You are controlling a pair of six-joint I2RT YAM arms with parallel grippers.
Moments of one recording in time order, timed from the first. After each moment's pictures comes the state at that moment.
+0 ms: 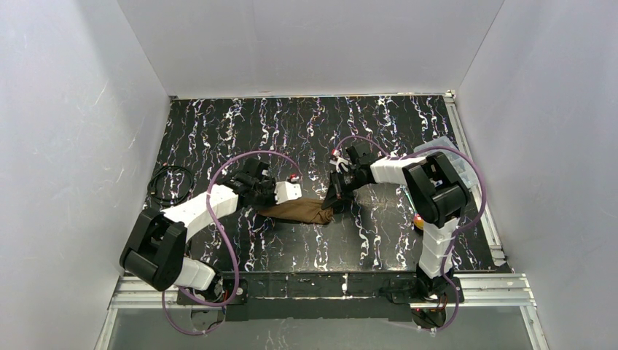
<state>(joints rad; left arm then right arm) -0.50 1.40 0.76 -0.40 0.20 0.91 0.51 1.95 1.06 -0.24 -0.80 0.42</state>
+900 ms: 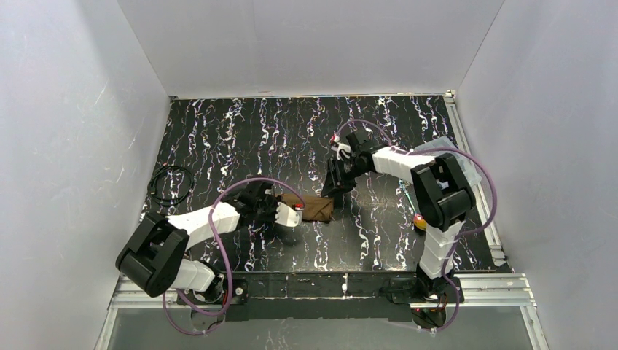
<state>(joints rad) -0.59 1.36 0.55 -0.16 0.08 1.25 0.51 1.92 1.19 -0.39 -0.70 0.37</state>
